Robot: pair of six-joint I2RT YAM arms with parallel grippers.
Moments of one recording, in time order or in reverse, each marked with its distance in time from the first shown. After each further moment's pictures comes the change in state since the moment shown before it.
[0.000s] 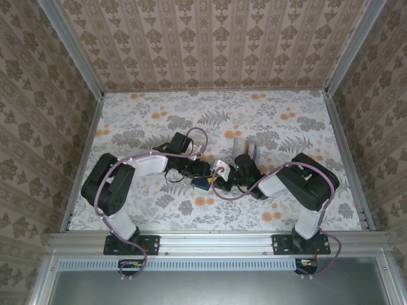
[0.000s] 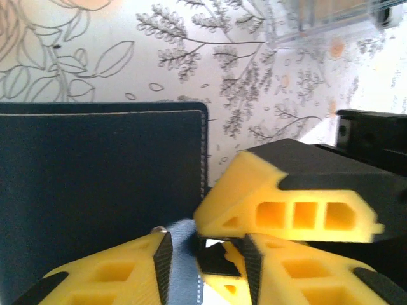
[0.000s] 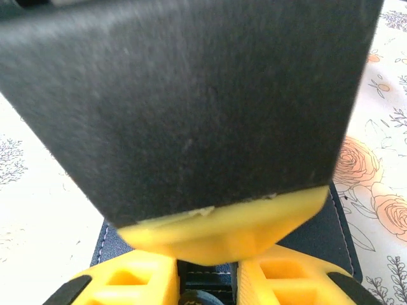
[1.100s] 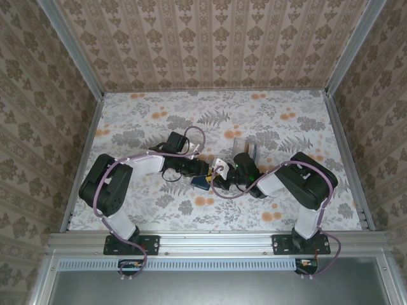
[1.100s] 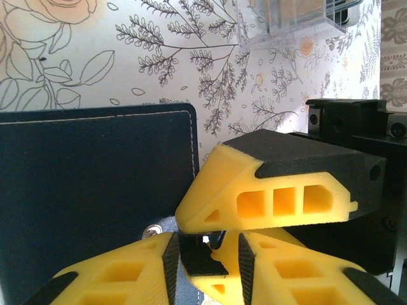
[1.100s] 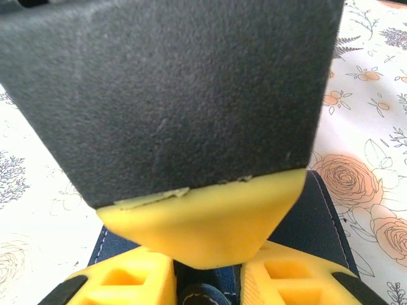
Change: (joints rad) left arm 0.030 -0.006 -0.015 0.021 0.071 0.051; right arm -0.004 0.015 0.023 0.019 -0.024 0.011
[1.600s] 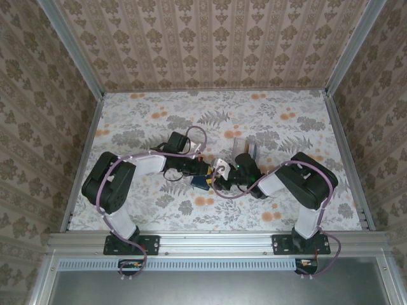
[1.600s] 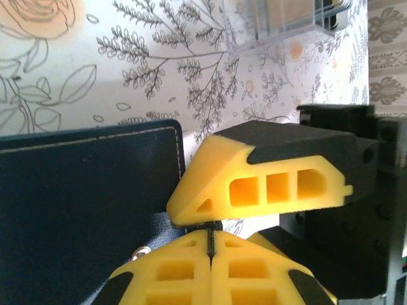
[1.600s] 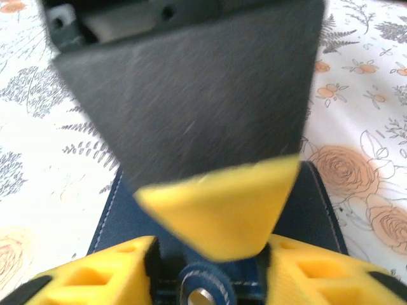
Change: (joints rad) left arm 0.006 0.031 0.000 0.068 0.035 -0.004; right arm -0.008 -0.004 -0.028 0.016 0.000 0.005
